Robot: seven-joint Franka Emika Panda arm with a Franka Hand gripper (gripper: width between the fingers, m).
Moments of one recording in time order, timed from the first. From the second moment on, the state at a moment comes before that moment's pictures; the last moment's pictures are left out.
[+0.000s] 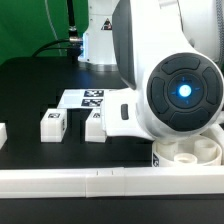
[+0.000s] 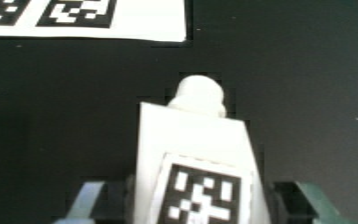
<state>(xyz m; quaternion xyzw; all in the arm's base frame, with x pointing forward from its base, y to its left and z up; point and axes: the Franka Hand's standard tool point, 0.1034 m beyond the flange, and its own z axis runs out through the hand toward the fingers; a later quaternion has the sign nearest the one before) 0.506 0.067 0.015 -0.87 0.02 0.50 0.05</state>
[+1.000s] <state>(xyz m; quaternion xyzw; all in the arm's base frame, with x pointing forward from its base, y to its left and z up) 0.537 0.085 0.061 -0.89 0.01 0.46 0.06</state>
